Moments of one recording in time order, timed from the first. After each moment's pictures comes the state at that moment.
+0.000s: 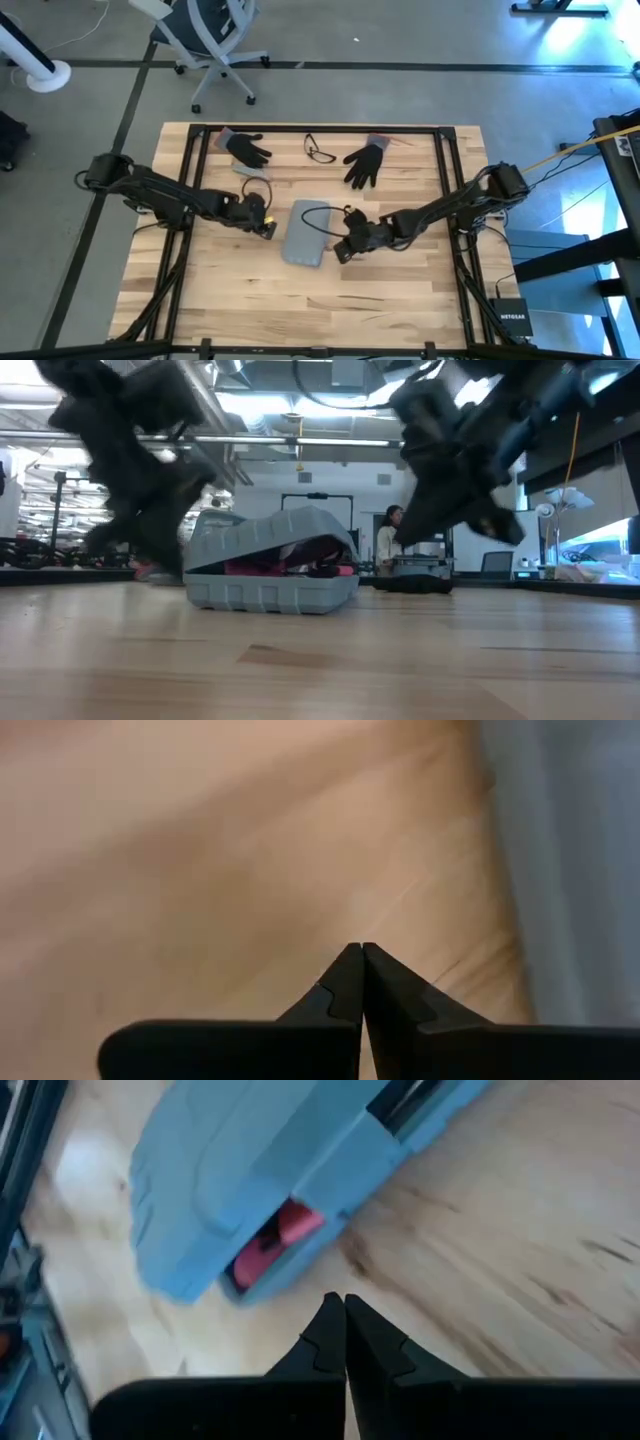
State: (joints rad) left arm -0.09 1.35 0.53 -0.24 -0.16 -1.16; right arm 0.29 1.66 0.84 -0.05 0.15 1.21
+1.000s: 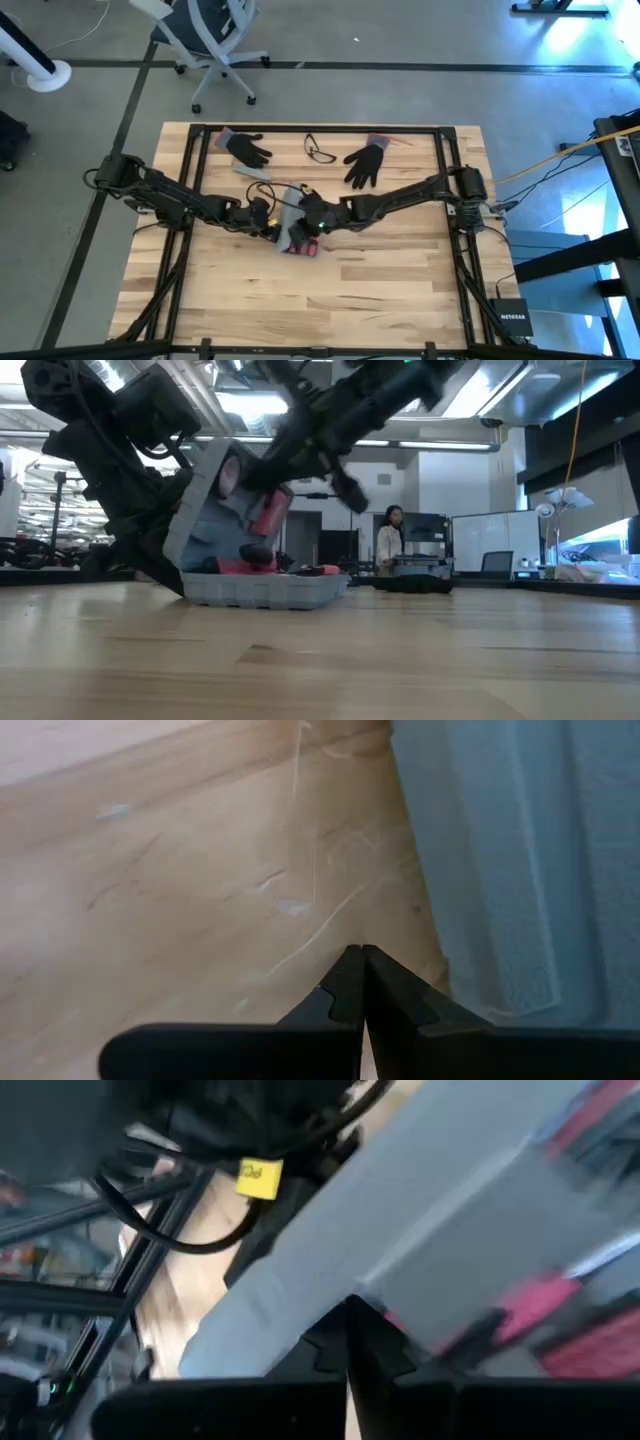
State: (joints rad) left arm -0.13 1.45 0.46 0.04 -0.15 -1.25; right arm 0.12 1.96 1.33 -0.01 0.06 1.02
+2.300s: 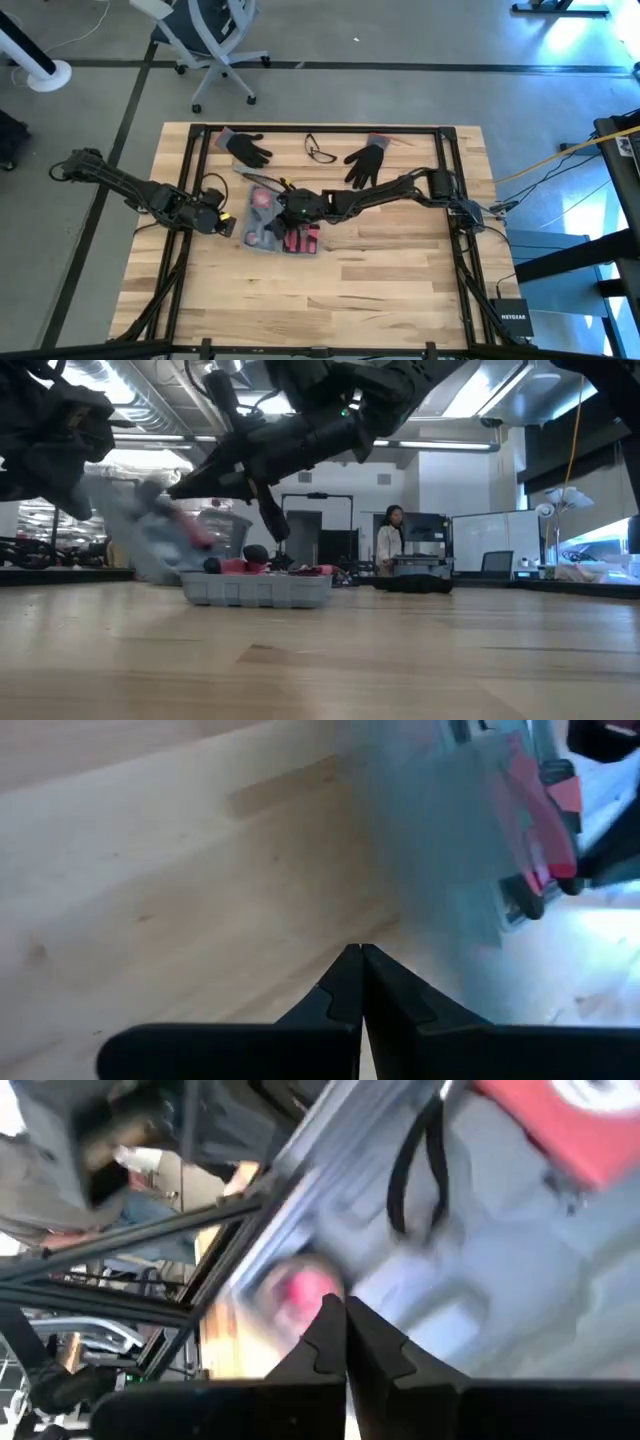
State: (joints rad) left arm -0.38 0.68 0.46 -0.81 -0.35 -1.47; right arm 0.03 2.20 1.51 0.23 -0.17 0.96
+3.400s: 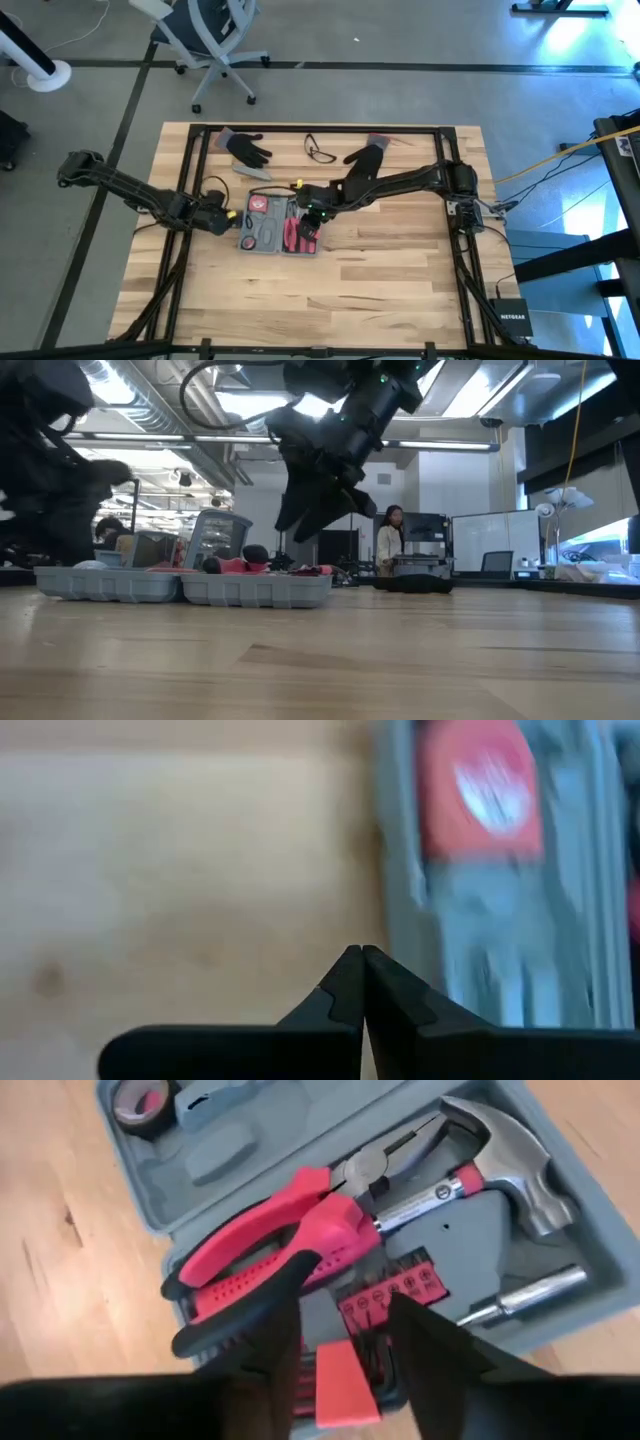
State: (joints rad) left arm -0.30 0.81 0.28 -0.60 -0.42 -1.67; right arm 0.01 2.02 1.51 -0.50 -0.04 0.59
